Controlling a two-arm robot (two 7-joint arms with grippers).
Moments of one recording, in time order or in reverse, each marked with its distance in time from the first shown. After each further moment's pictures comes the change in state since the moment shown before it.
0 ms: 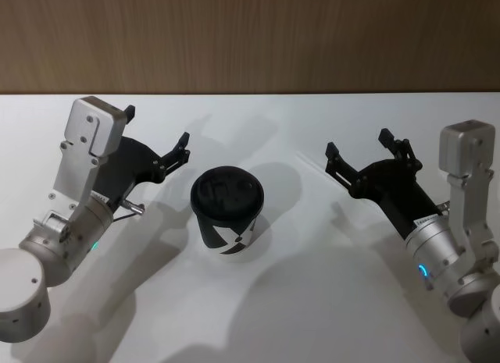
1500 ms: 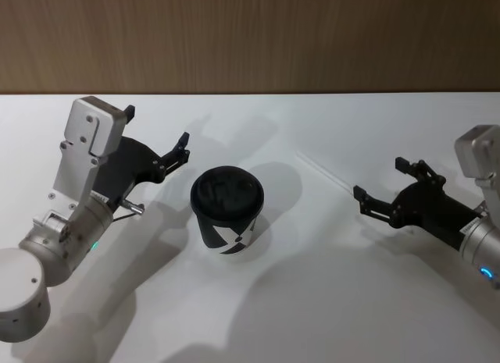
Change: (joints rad) left arm 0.000 0.000 0.000 0.000 0.000 0.000 0.000; right arm 0.063 0.234 0.049 0.102 0.033 0.117 0.313
